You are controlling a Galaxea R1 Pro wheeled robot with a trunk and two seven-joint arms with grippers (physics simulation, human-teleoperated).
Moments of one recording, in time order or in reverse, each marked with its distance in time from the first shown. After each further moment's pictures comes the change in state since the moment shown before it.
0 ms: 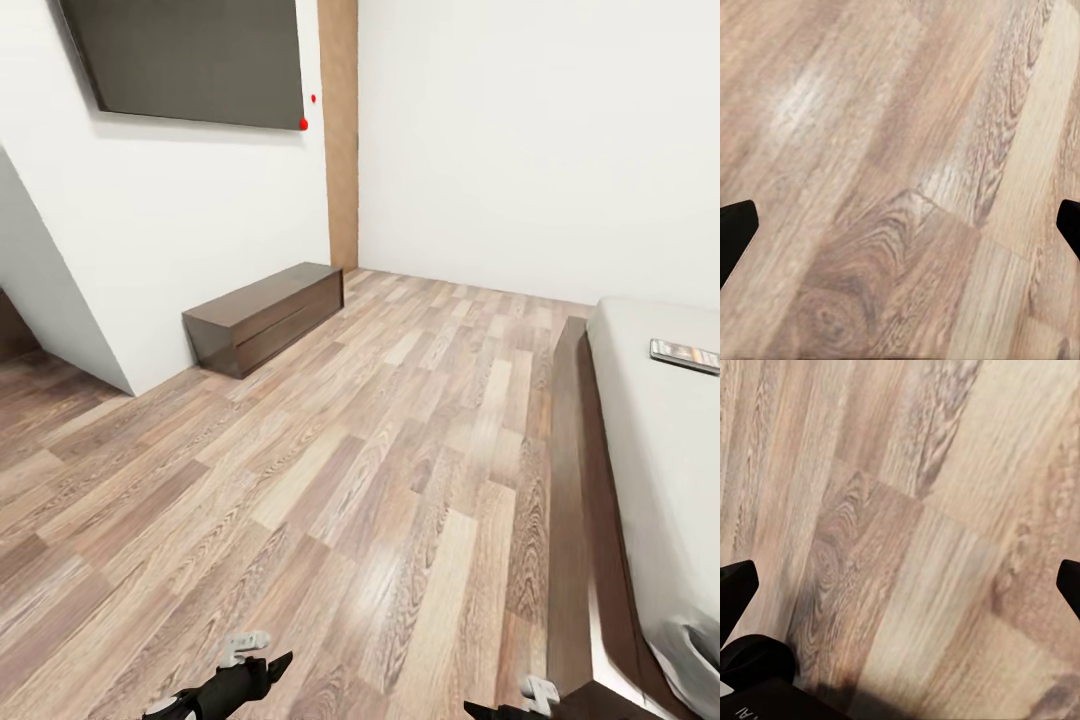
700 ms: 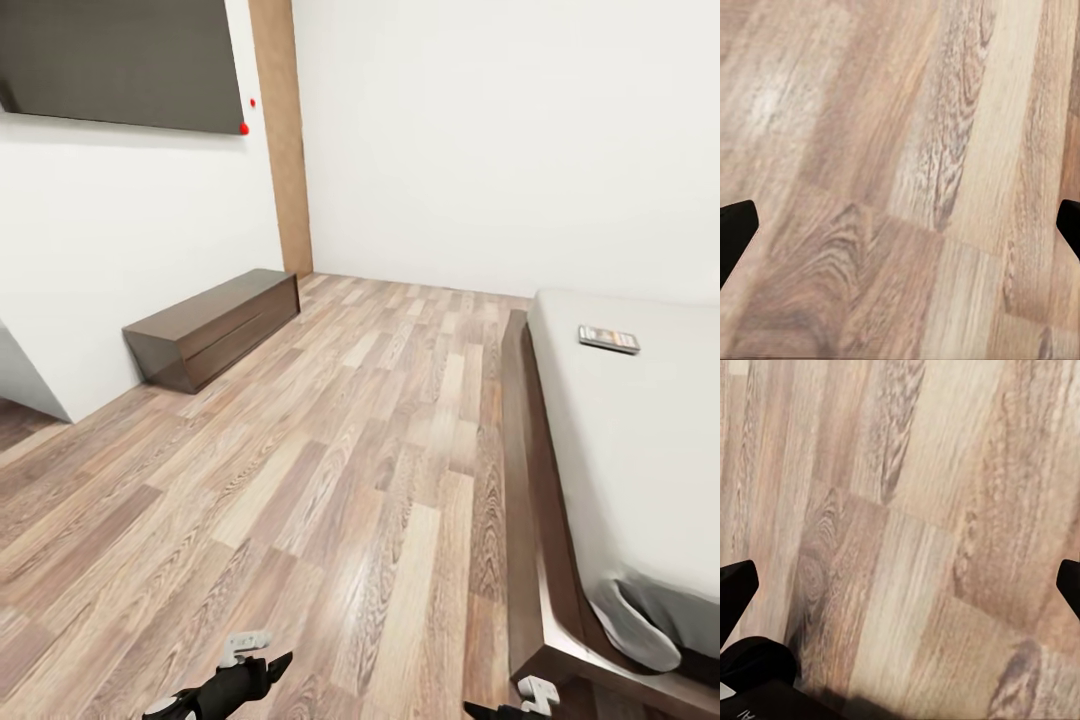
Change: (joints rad) left arm 0.000 0.000 0.000 0.000 0.000 0.000 0.000; right arm -0.001 0.000 0.000 0.001 0.000 0.000 0.000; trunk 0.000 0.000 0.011
